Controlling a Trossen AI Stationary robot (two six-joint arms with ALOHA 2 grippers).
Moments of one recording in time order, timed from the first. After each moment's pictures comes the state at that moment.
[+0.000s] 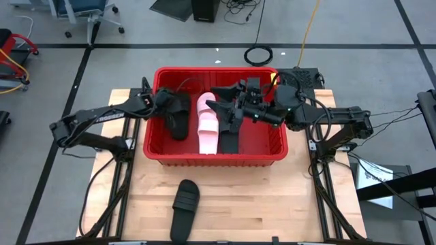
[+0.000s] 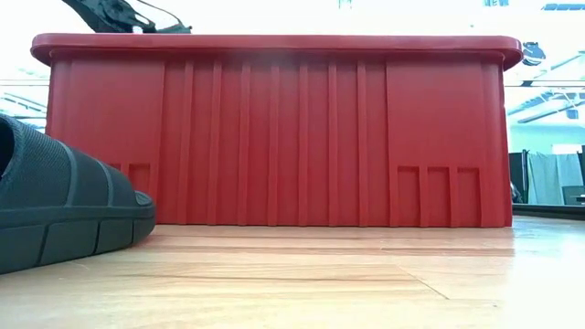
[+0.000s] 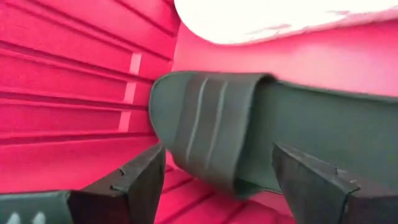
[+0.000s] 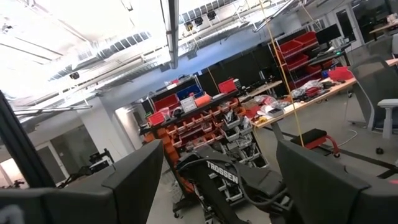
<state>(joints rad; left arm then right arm) 0.58 1.25 0.80 -0.50 -0.28 0.55 0.06 1.54 1.67 0.12 0.26 0.40</state>
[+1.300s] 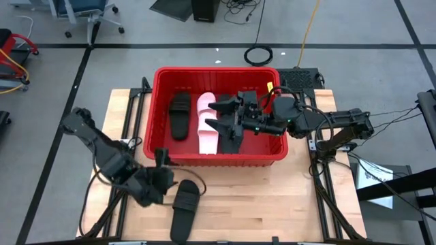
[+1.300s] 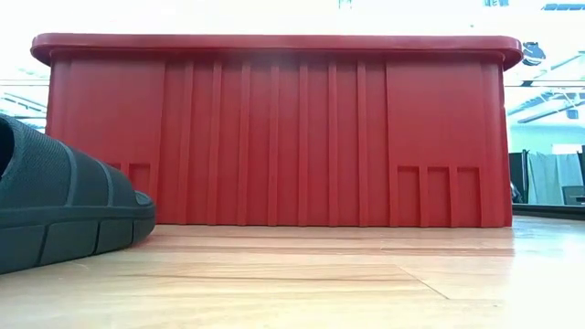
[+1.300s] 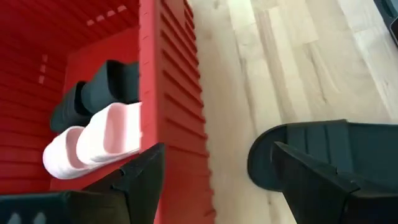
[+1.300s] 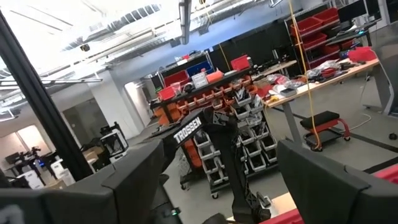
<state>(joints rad) -0.69 1.38 1.39 -1.11 -0.57 -0.34 0.14 1.54 1.67 0.05 0.26 0.38</state>
